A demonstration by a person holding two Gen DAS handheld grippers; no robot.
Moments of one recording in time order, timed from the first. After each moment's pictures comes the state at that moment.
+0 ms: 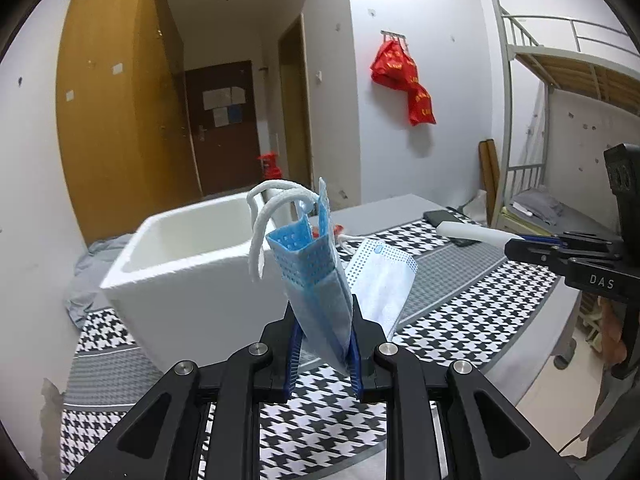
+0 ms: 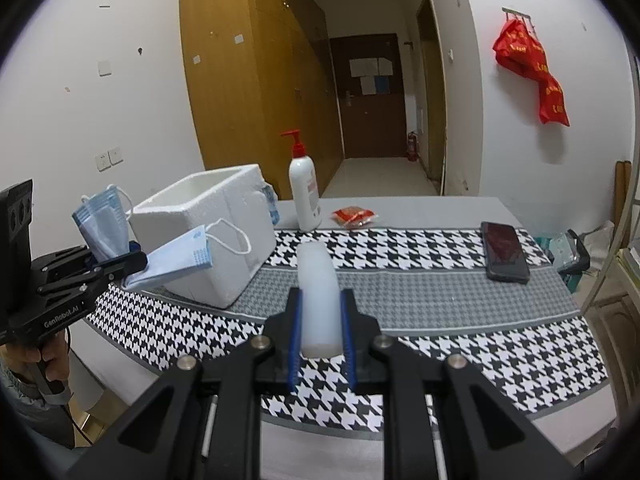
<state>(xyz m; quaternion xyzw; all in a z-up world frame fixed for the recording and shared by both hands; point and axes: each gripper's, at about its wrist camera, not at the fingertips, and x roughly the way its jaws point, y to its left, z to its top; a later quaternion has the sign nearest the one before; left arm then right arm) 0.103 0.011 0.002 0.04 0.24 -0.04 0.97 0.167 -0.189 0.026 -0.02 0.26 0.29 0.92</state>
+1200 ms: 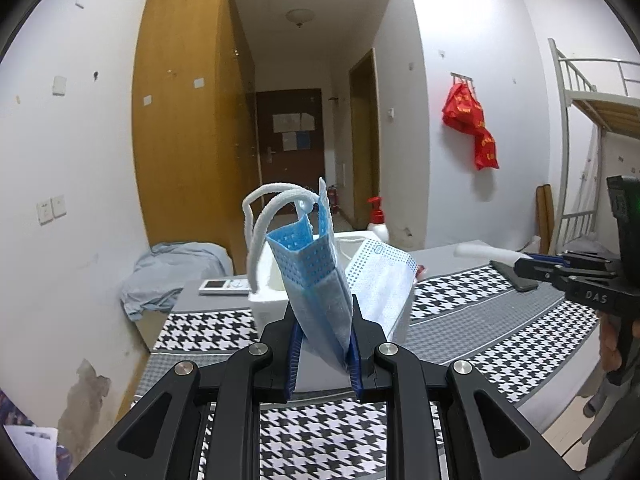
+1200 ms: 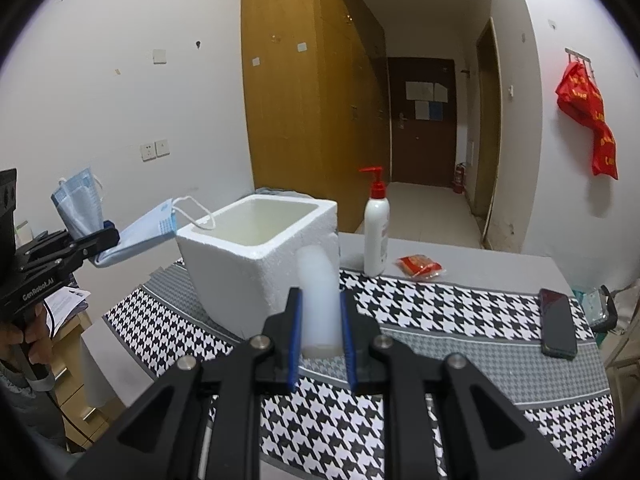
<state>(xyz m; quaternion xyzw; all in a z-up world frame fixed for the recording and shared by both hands) 0.055 0.080 0.033 0.01 0.18 0.08 0.98 0.176 -0.115 0.055 -0.06 0.21 0.37 0.90</state>
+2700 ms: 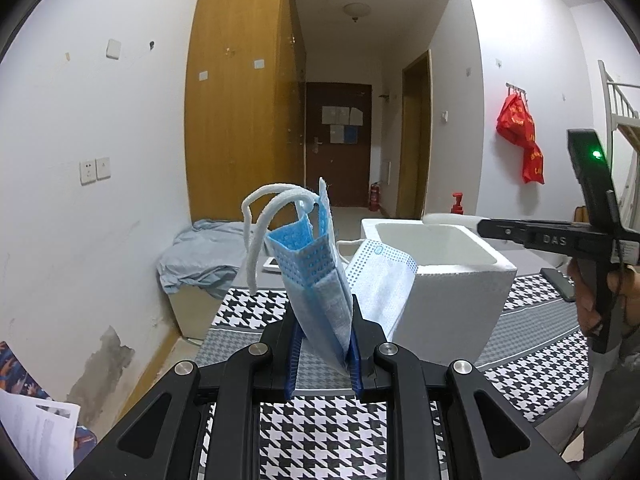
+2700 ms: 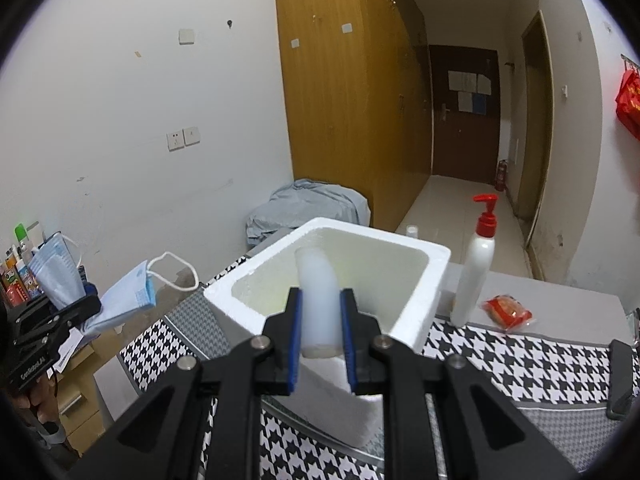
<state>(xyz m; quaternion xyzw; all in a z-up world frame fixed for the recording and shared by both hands) 0.036 0.159 0.014 -0.04 0.18 0.15 0.97 0.223 0.030 0.067 -0.07 0.24 0.43 0.87</state>
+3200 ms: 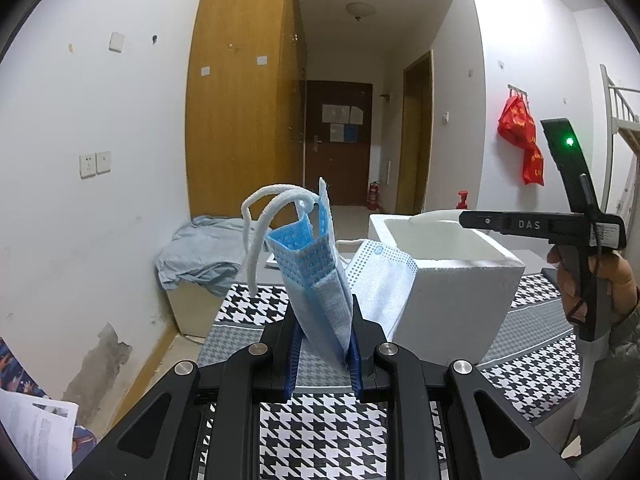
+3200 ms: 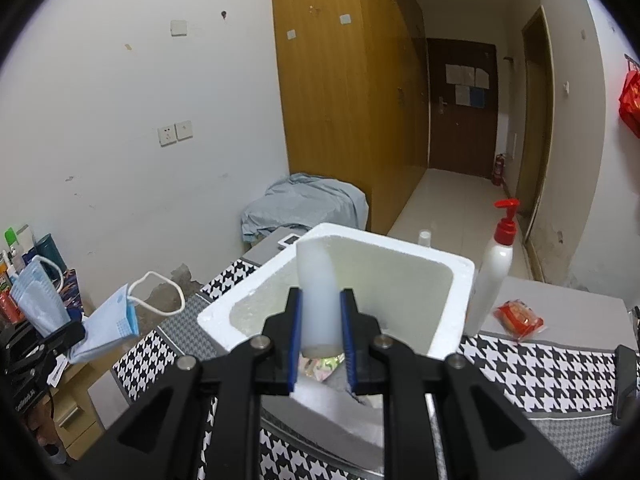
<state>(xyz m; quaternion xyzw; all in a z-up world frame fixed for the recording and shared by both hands) 0.035 0.171 0.009 -0.04 0.18 0.15 0.97 0.233 0.060 0.066 -0.08 0.25 0.42 0.87</state>
